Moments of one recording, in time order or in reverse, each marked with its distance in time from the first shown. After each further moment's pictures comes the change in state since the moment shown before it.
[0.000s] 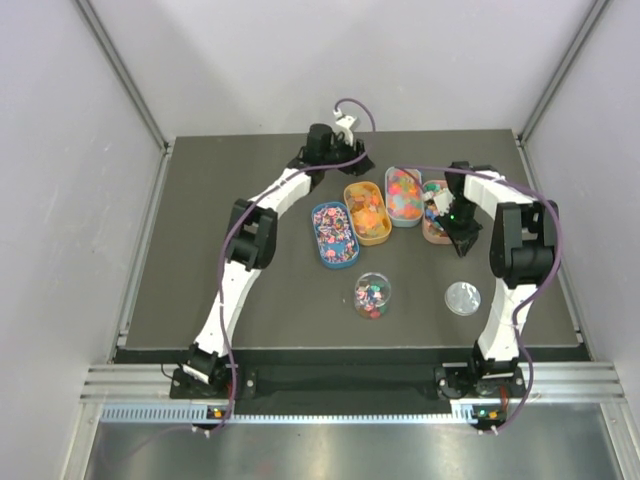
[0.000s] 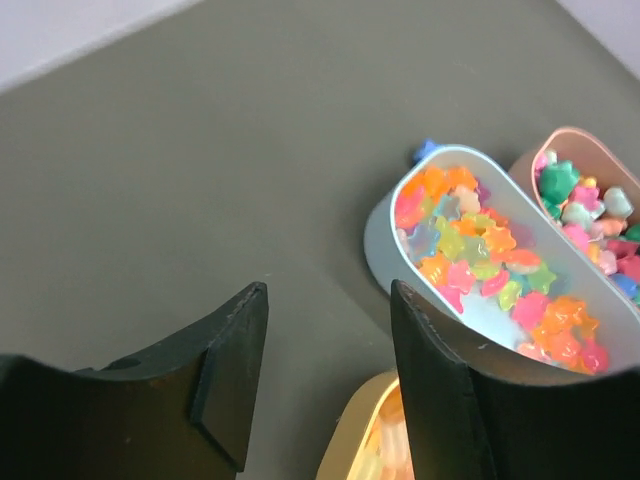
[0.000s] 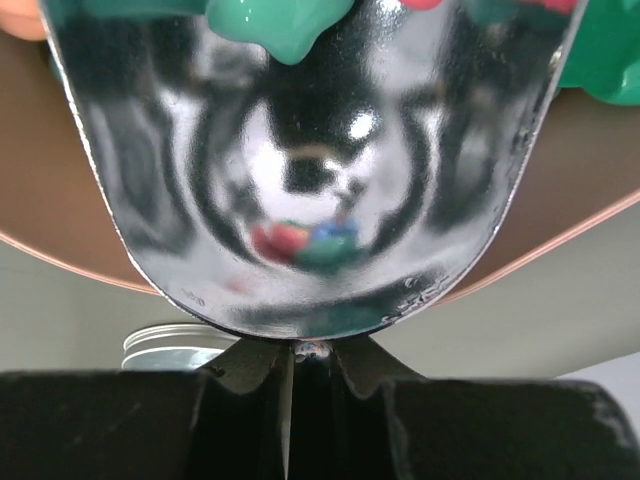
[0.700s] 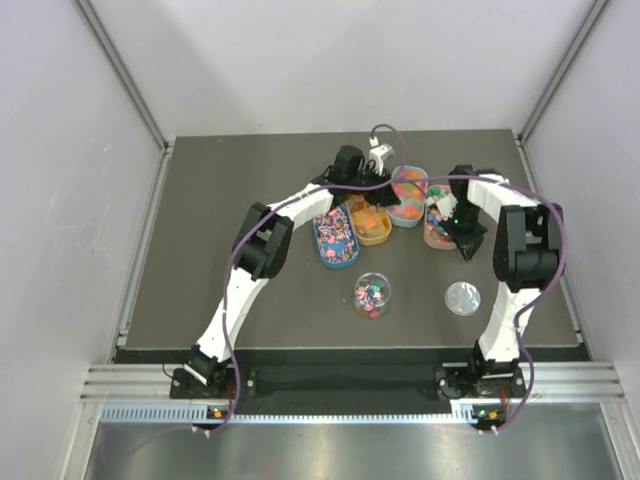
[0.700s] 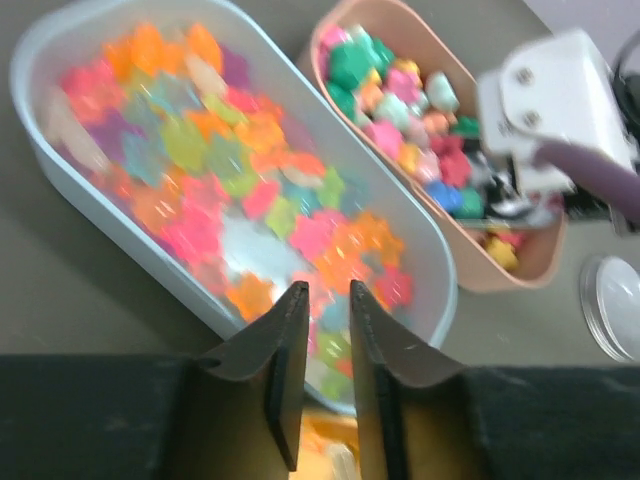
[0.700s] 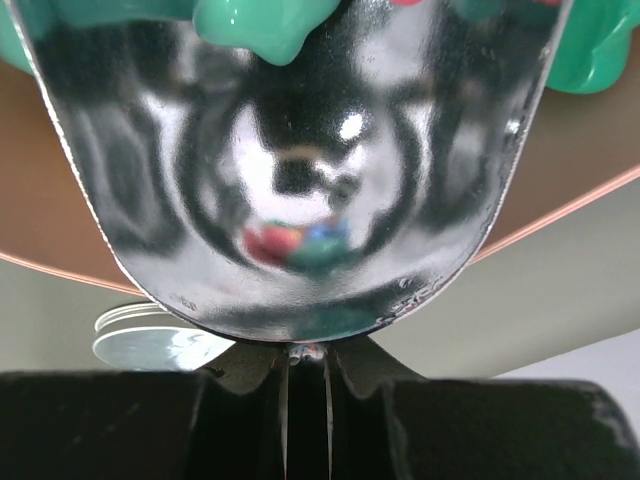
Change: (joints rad) left arm -0.162 -0.029 -0.143 -0.010 0.170 -0.053; right arm -0.014 -0.043 -0.058 0.005 0.035 -0.033
